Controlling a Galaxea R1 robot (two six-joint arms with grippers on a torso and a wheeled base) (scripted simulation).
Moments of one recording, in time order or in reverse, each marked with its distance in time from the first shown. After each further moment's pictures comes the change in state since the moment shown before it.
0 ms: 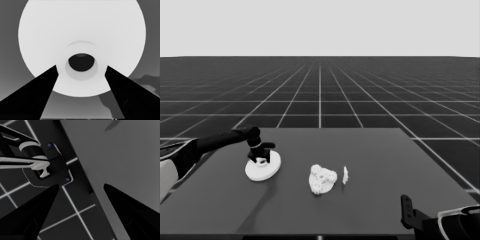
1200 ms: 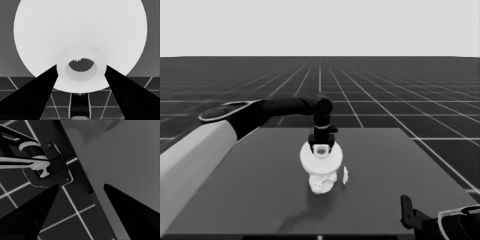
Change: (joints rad) left arm -0.325 0.516 0.341 -0.190 0.244 -0.841; right arm 0.000 0.000 0.000 0.000 0.000 0.000
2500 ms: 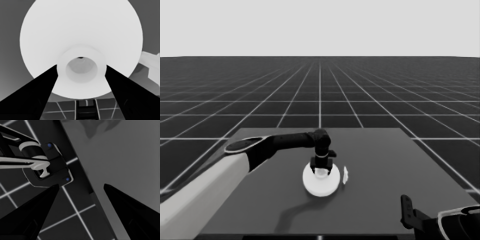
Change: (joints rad) left arm 0.318 0.028 -0.094 0.294 -0.075 0.171; right arm 0.000 0.000 0.000 0.000 0.000 0.000
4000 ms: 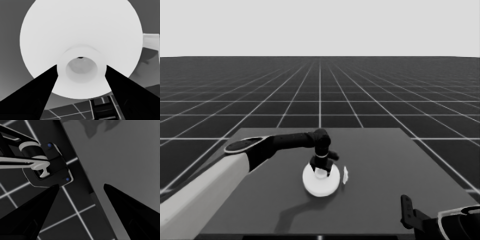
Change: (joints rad) left arm 0.000 0.000 0.000 0.000 0.000 0.262; right arm 0.000 0.000 0.000 0.000 0.000 0.000
